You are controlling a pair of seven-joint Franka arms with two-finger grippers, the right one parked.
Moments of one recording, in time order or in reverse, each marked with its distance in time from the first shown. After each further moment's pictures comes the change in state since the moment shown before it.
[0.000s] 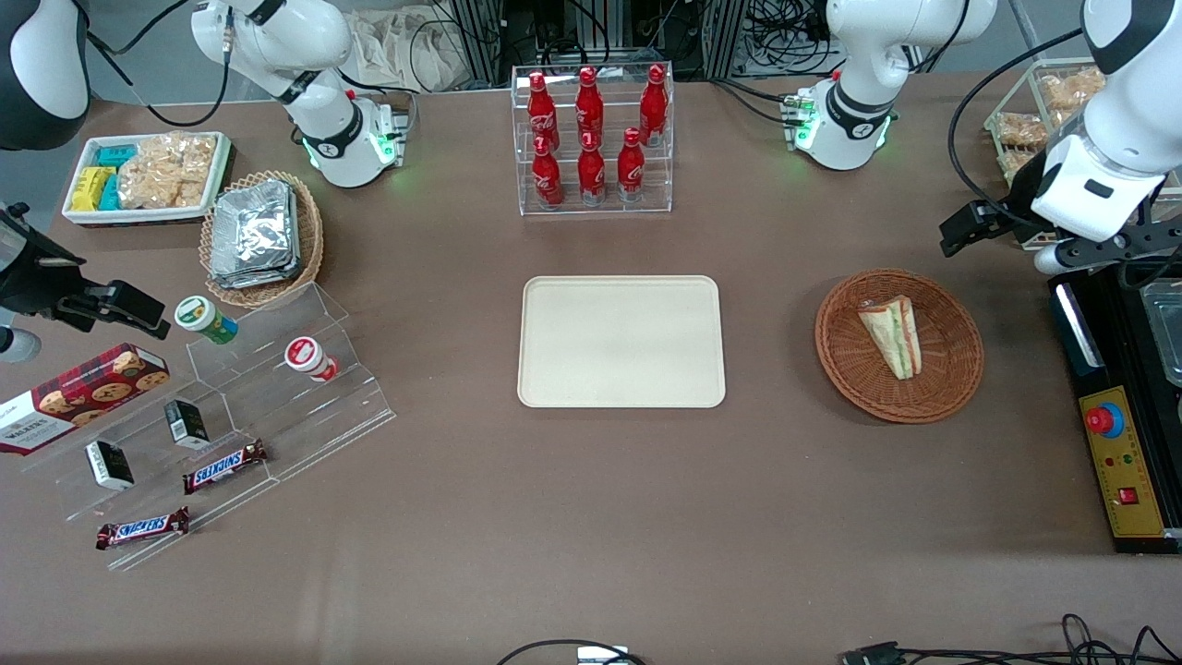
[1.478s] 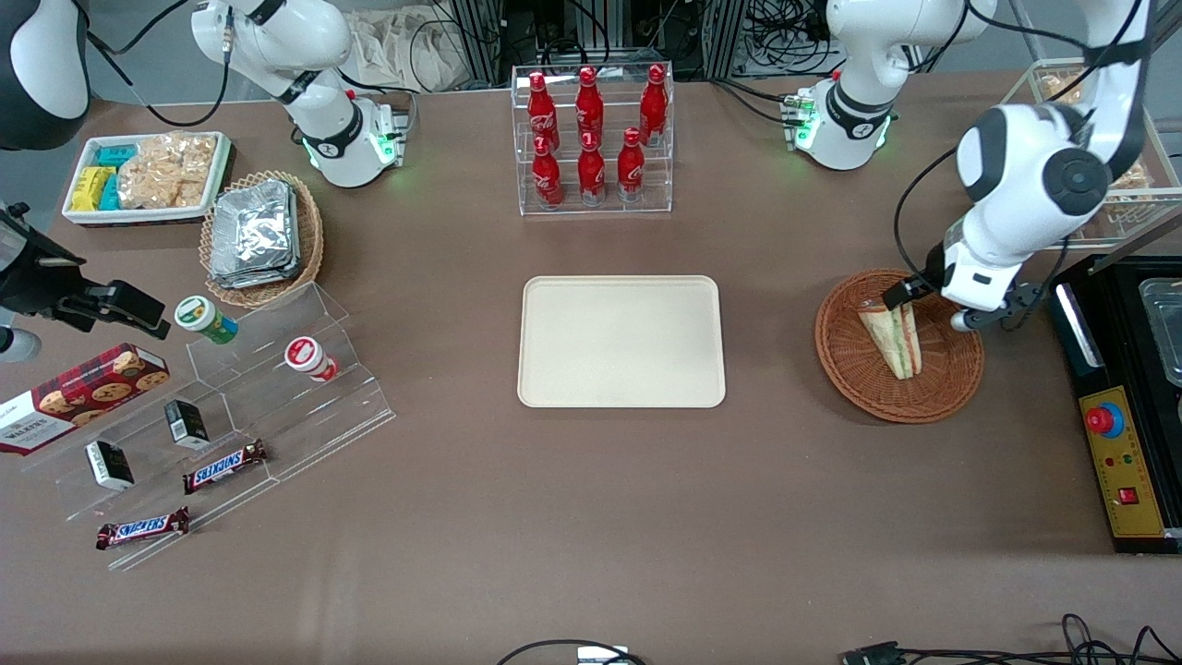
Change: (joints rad) arm 0.039 0.065 0.043 -0.637 0.000 0.703 -0.138
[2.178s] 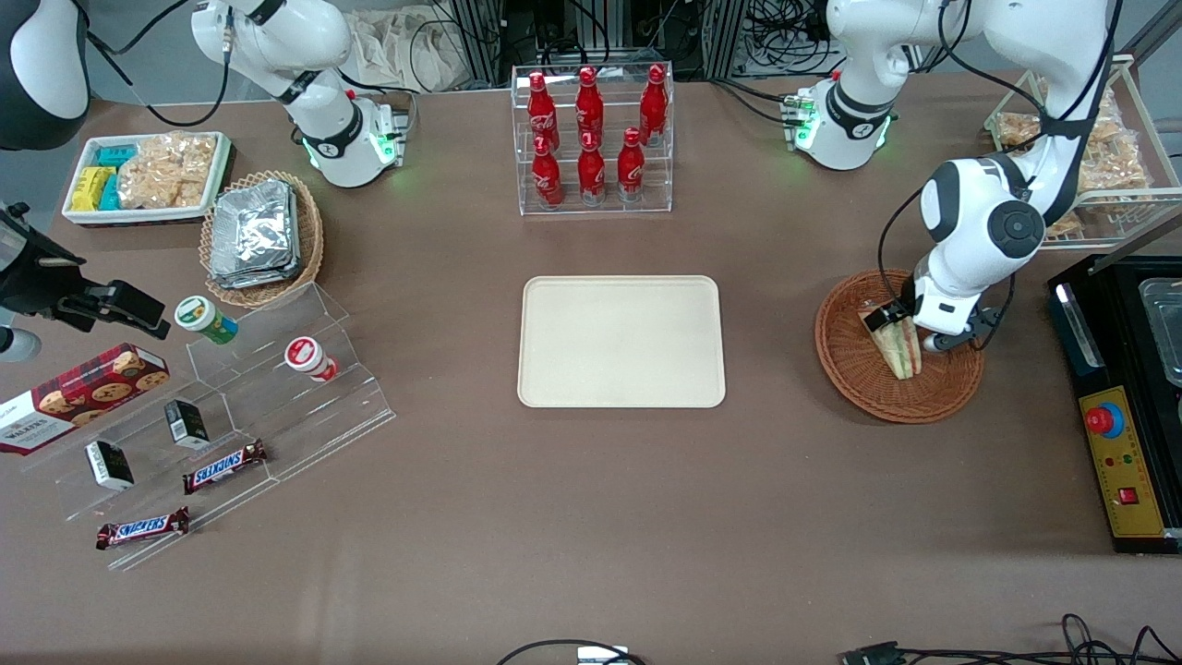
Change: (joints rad) arm 0.018 0.189 0.000 -0.052 0.000 0.237 0.000
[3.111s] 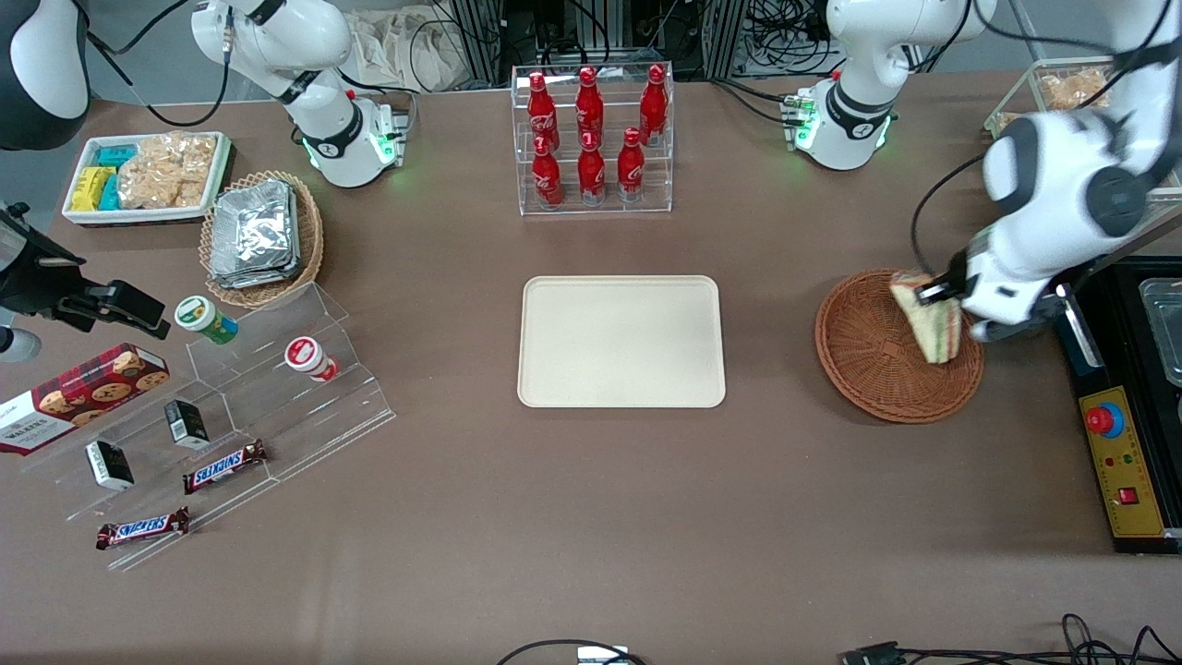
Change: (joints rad) arm 0.002 -0.187 0.022 0.364 0.003 -0.655 0.106
